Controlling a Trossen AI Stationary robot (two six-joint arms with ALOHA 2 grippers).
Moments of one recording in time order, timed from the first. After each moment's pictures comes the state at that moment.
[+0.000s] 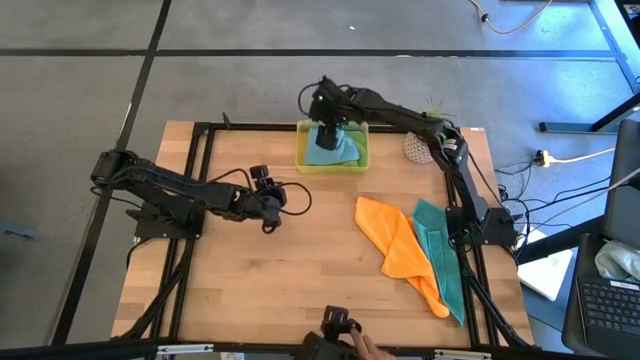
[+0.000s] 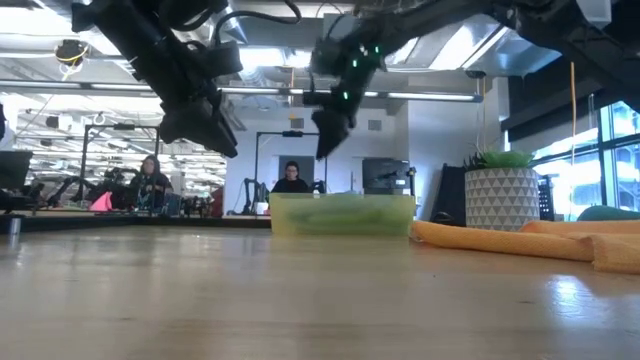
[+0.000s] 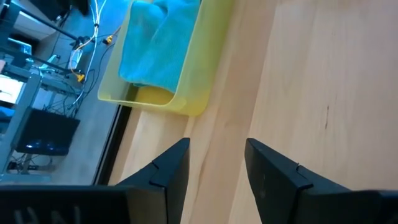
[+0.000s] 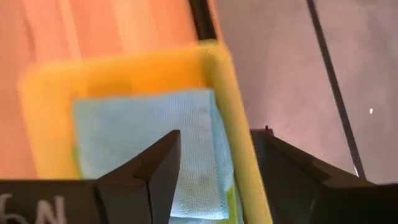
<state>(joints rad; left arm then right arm) -0.12 1.33 0.74 -0.36 -0.75 0.02 -0.51 2.19 2.09 -0.86 0.11 -0.35</state>
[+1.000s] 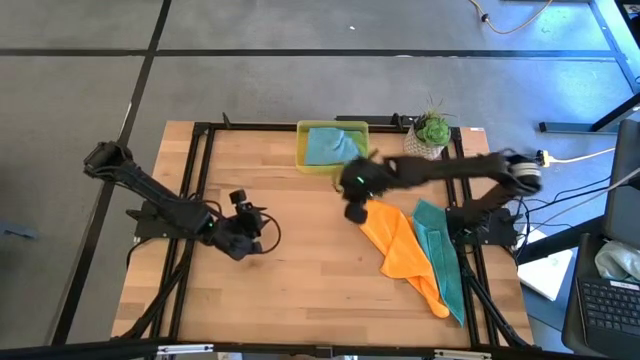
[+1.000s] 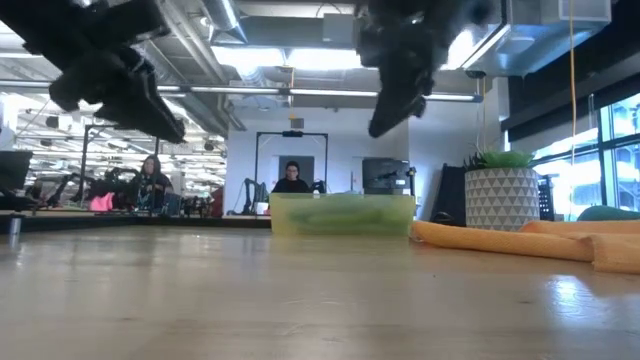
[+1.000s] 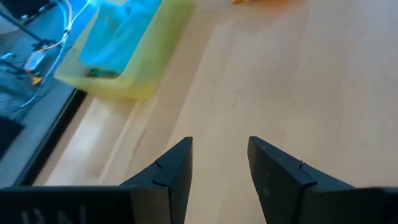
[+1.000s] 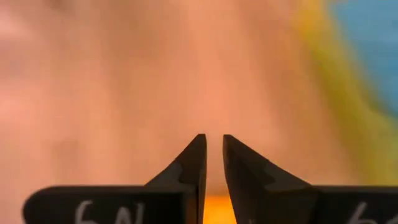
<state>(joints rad) -0.49 1.18 0.62 -0.48 -0.85 -0.46 -0.08 1.57 1.17 -0.54 0.00 0.19</state>
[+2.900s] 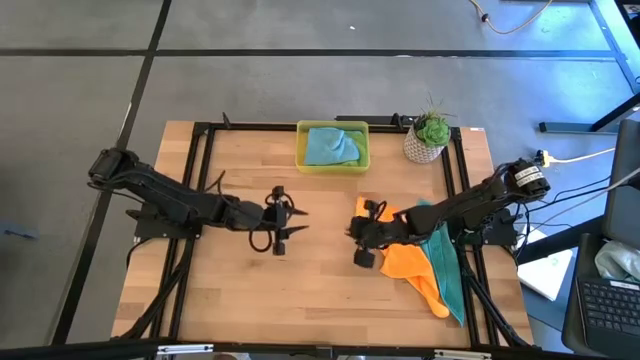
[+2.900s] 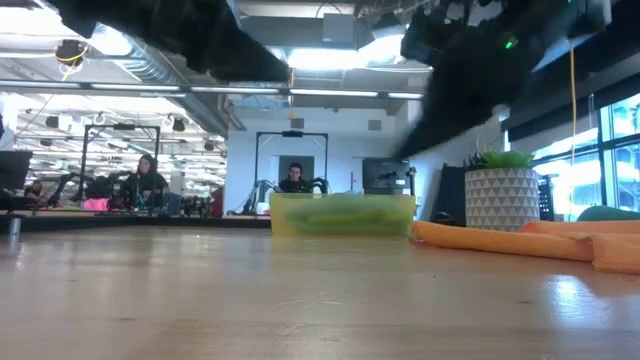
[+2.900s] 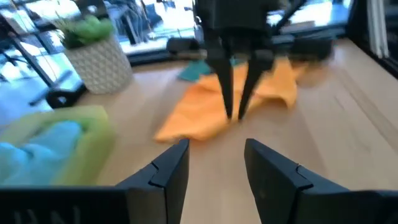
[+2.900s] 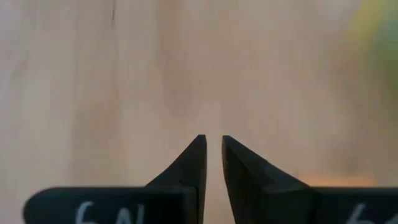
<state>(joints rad) -0.26 1.31 0.62 0.35 -0.39 0.04 0.29 1.56 0.84 -0.15 0.36 0.33</state>
